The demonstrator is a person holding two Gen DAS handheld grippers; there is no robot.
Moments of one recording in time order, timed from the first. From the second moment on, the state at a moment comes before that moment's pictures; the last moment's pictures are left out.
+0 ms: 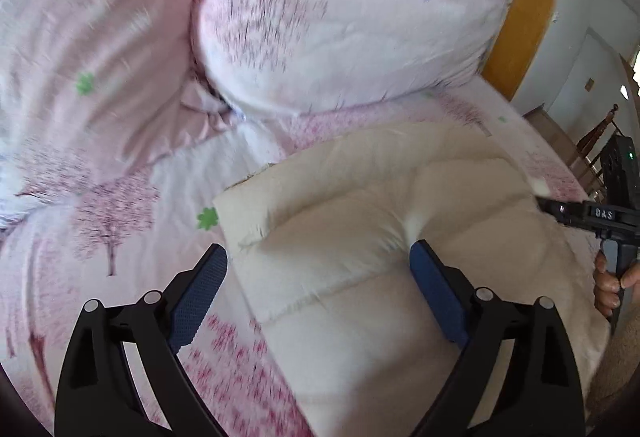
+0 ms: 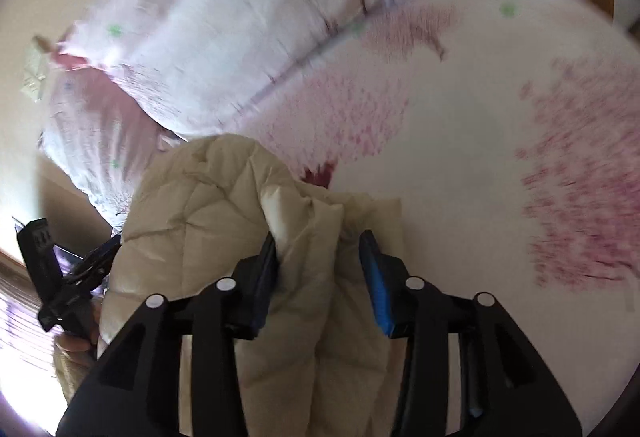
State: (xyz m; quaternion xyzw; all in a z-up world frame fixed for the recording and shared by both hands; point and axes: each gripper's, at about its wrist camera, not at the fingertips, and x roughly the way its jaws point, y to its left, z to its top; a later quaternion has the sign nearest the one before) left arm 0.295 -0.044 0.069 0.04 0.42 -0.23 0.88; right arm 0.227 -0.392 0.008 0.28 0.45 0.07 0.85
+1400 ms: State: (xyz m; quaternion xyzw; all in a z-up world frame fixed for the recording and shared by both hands) left arm 0.197 -0.051 0.029 0.05 0.46 -0.26 0.85; right arm 0.119 -0.300 0.008 0.13 0.46 0.06 0.88
